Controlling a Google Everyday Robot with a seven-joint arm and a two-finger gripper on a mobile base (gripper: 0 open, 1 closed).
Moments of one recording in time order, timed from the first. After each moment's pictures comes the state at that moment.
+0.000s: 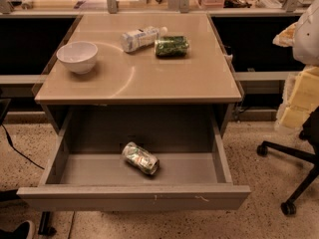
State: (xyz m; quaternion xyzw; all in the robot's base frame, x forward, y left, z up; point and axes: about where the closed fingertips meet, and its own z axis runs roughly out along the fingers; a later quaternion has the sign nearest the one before) arm 0.438 -0.217 0.976 -0.60 0.78 -0.03 0.16
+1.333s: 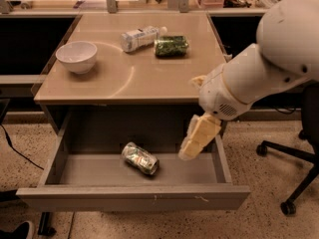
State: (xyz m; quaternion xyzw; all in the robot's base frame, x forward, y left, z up) arm 0.461 -0.075 0.867 -0.62 0.73 0.12 0.26
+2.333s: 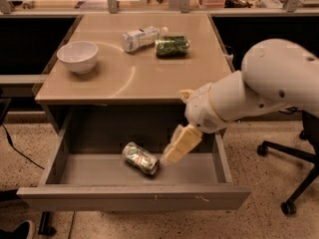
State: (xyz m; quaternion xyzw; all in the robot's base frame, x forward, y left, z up) arm 0.473 -0.037 0.827 -0.59 0.72 0.18 0.31
